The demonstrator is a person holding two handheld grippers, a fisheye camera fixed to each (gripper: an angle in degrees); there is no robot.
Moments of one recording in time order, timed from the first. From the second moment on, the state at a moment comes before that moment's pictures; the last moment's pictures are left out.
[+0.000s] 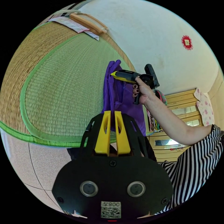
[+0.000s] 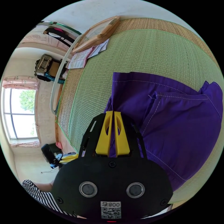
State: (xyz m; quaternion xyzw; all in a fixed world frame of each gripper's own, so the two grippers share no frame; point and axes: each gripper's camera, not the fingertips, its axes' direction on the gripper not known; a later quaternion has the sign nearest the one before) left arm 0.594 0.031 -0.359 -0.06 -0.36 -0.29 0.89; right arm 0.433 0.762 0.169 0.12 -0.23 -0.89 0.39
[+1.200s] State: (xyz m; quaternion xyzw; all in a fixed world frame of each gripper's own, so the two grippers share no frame) left arm 0.681 0.009 -0.307 -0.20 -0.42 -0.30 0.83; right arm 0.630 0.644 0.343 0.27 -0.04 -0.93 0.26
